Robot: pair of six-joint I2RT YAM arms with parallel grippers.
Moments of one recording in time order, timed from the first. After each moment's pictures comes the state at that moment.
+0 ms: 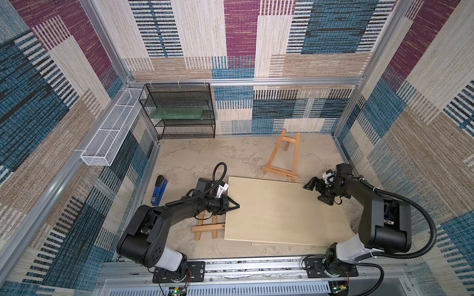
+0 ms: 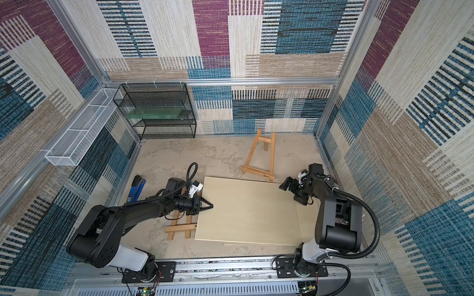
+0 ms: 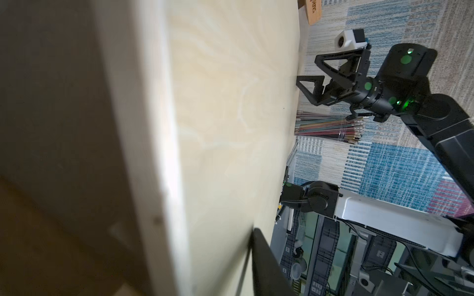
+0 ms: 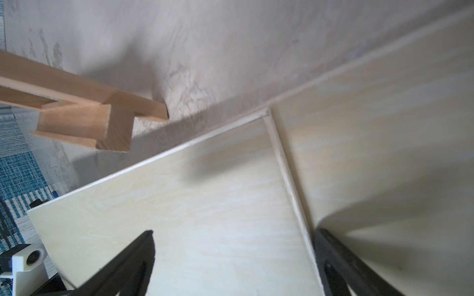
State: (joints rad) left arm -0.37 1.50 0.60 -0.03 0.87 -0.64; right arm -0.24 1.56 0.88 -0.59 -0.51 0.32
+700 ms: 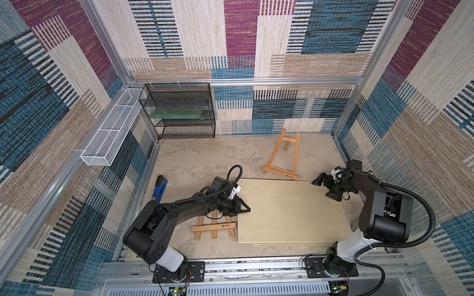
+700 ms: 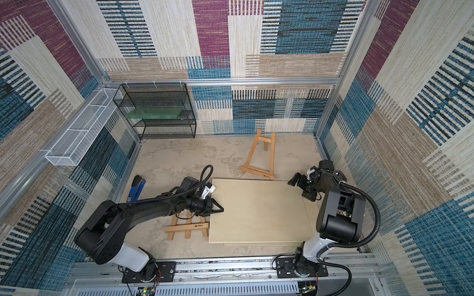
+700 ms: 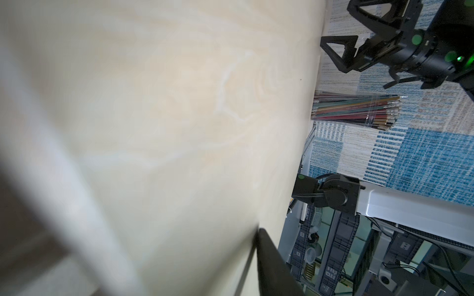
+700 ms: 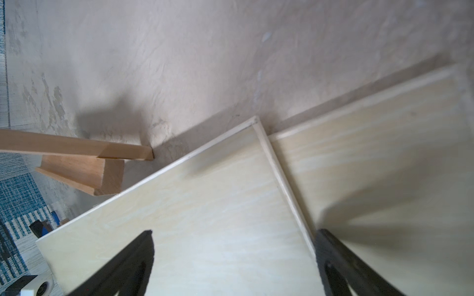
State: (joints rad) left arm -0.57 1.56 0.71 -0.09 0.74 -0.70; right arm -0.38 1.63 0.98 -0.67 -0.50 0.22
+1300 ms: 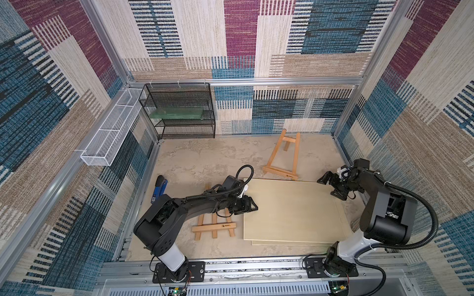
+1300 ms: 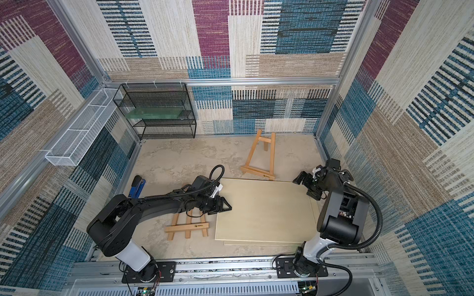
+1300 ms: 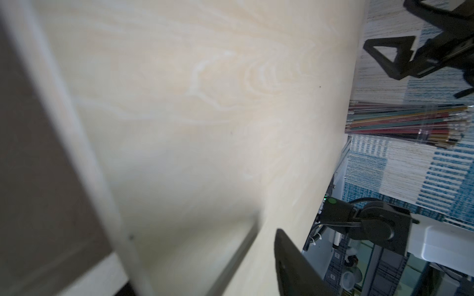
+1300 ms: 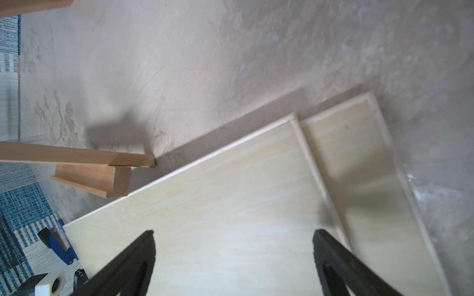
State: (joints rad) left arm -0.68 1.63 0.82 -0.15 0.54 -0.71; right arm -0.43 1.63 1.04 -0.72 -0.50 0.20
